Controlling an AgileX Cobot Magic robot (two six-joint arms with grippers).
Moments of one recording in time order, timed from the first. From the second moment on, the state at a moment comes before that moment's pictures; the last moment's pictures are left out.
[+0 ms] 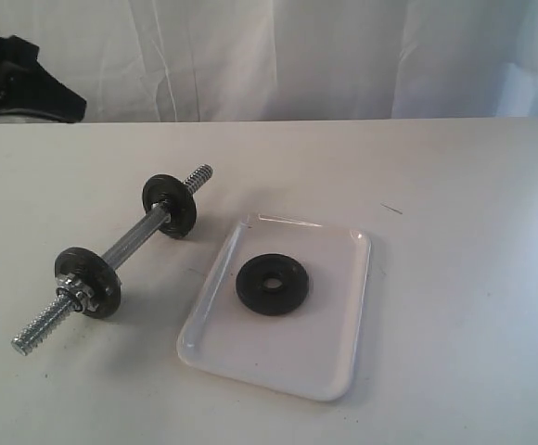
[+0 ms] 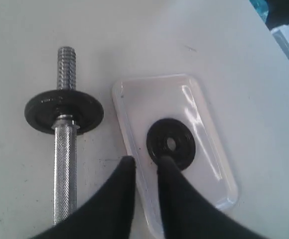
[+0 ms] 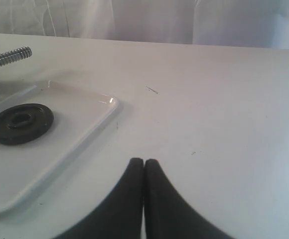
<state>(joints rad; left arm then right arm) 0.01 1.58 -1.34 -0.93 1.09 0.81 0.19 0.01 -0.01 0.07 0.34 -0.01</state>
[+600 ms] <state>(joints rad) -0.07 1.93 -1.42 -0.77 1.17 0.78 0.19 0.01 -0.01 0.07 0.34 -0.01</state>
